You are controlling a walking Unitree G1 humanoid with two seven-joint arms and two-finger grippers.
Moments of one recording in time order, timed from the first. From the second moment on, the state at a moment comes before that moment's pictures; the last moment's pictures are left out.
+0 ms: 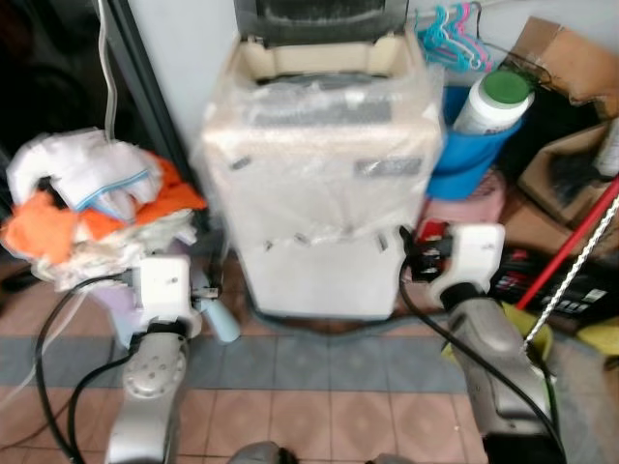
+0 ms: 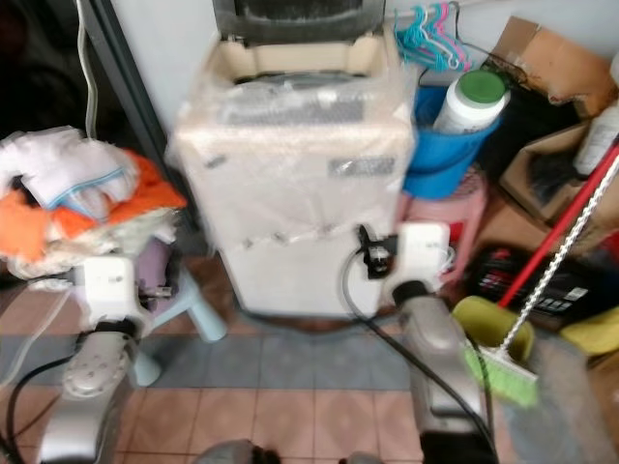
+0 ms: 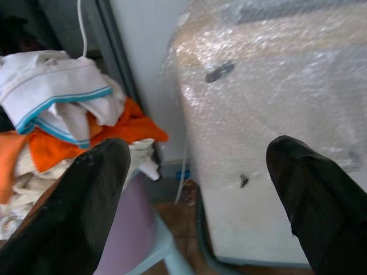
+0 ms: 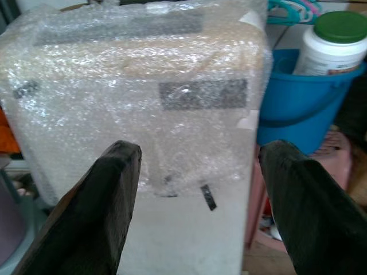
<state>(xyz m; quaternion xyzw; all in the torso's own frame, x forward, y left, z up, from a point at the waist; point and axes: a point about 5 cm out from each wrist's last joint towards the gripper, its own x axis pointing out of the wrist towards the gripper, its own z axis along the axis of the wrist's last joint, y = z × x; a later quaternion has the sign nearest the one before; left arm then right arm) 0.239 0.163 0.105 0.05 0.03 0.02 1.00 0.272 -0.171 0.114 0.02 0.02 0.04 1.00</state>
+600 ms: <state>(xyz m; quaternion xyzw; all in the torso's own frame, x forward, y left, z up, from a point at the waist) 0.238 0.173 0.103 0.06 0.04 0.04 1.00 0.272 -0.163 0.119 0.01 0.00 0.07 1.00</state>
